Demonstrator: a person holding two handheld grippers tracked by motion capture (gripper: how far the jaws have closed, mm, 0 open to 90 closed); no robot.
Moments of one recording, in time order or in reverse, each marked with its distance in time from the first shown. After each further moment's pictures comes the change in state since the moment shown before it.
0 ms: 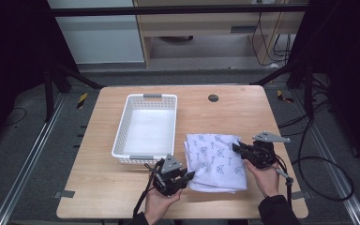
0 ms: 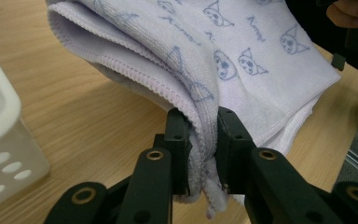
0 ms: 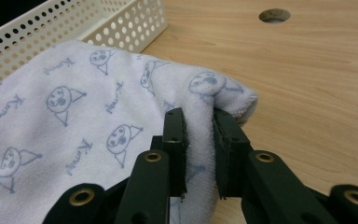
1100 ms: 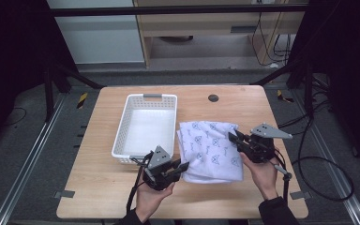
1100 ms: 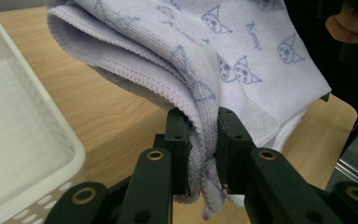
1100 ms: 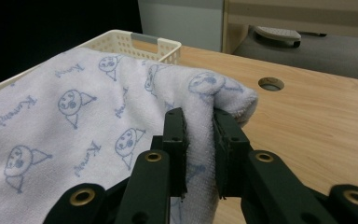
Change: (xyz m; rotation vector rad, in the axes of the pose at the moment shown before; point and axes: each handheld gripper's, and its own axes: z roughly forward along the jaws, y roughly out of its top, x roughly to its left) left arm 0.006 0.027 -0.039 -0.099 0.022 0.021; right arm 0.037 0.041 -0.021 -0.138 -0.026 -0.109
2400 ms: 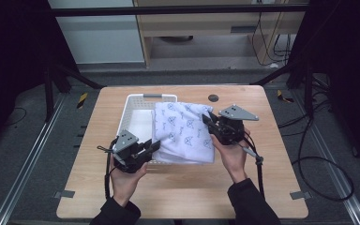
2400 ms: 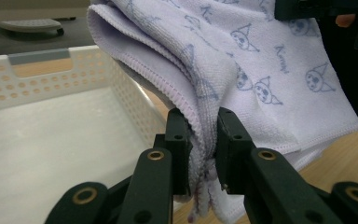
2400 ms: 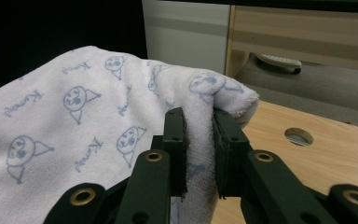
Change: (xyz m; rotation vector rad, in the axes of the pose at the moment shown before) left arm 0.061 0.017 -0.047 -0.114 0.173 -0.074; right arm 0.054 0.054 0.053 -0.070 -0.013 -0.030
